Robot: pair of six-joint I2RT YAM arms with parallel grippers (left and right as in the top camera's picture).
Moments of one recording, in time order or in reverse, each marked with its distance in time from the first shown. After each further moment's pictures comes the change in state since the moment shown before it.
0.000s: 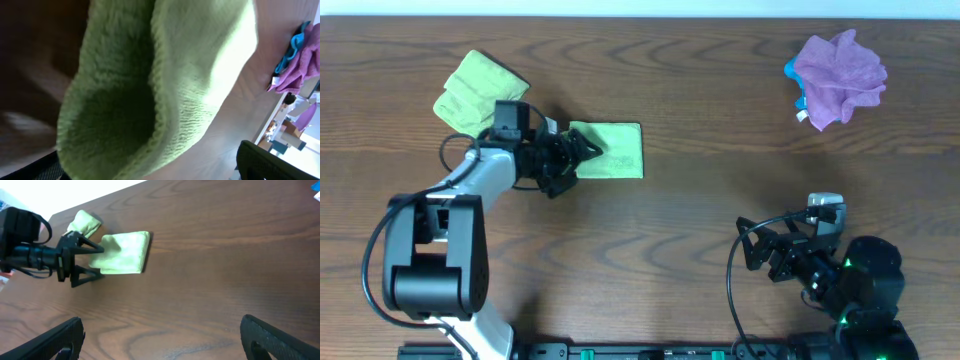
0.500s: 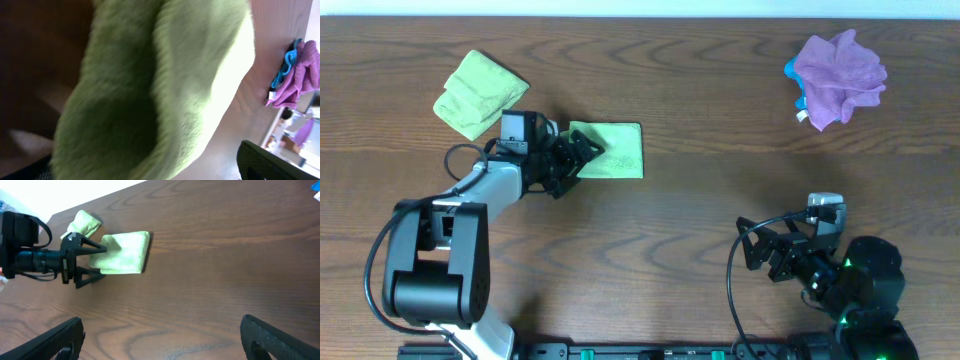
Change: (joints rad) left arm -0.039 -0.030 -0.086 0.193 -0.089 -0.095; right arm 0.000 0.000 0.000 0.000 0.000 0.000
